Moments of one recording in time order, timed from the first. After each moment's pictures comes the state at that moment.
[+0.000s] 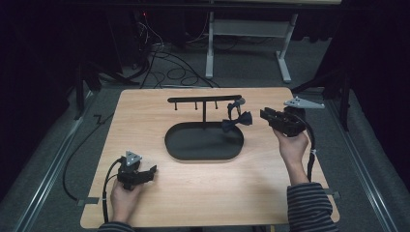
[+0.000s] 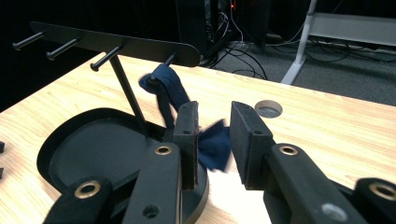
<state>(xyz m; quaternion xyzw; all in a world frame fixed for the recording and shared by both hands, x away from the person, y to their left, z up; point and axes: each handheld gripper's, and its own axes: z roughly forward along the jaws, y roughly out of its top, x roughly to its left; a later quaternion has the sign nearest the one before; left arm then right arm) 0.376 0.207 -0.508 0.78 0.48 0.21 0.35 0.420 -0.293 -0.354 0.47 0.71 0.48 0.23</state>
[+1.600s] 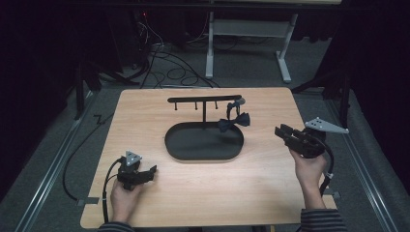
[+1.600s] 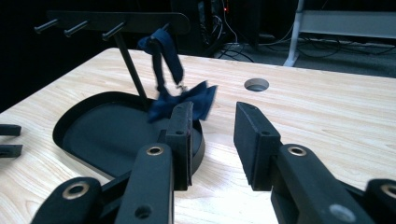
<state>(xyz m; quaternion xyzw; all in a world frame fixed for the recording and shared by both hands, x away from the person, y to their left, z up) 0.376 0.207 -0.508 0.78 0.48 0.21 0.35 0.358 -0.328 -0.370 0.48 0.69 0.49 0.24</state>
